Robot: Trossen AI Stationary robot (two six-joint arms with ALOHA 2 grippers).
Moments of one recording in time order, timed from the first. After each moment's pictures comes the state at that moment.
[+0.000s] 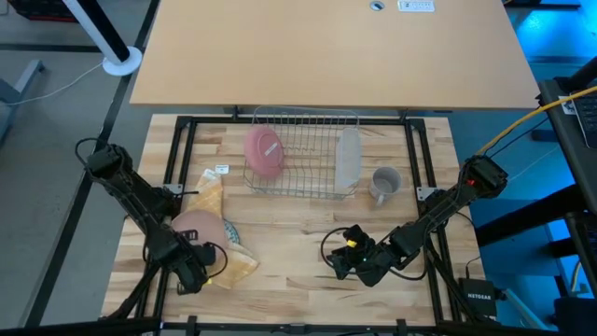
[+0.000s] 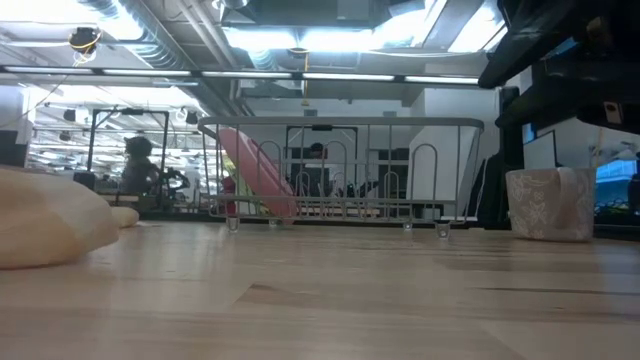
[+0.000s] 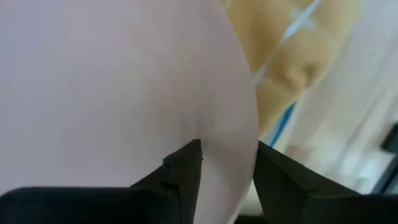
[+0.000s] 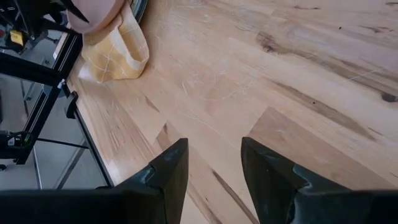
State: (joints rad) left arm -0.89 1.46 0.87 -0.92 0.06 -1.06; right arm 0.68 1.59 0.91 -0.18 0.54 1.51
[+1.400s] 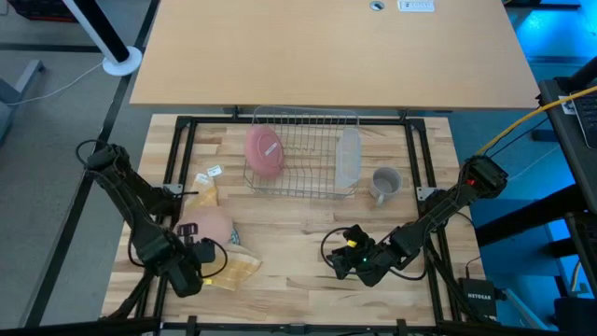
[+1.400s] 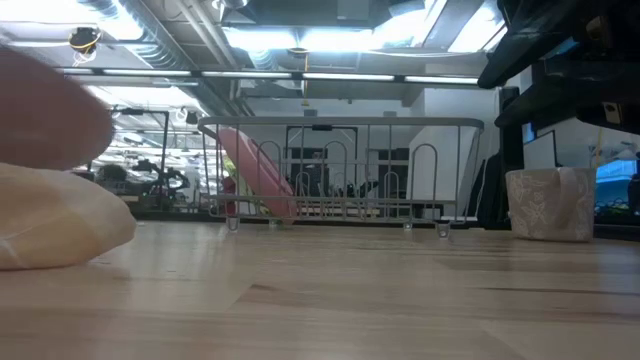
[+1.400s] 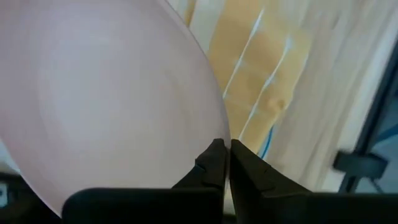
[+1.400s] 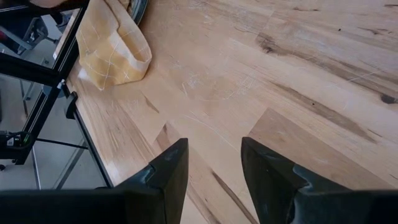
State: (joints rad) left arm -0.89 1.45 1.20 -1.22 -0.15 -1.07; right arm 0.68 1.59 0.91 -0.18 0.54 1.51
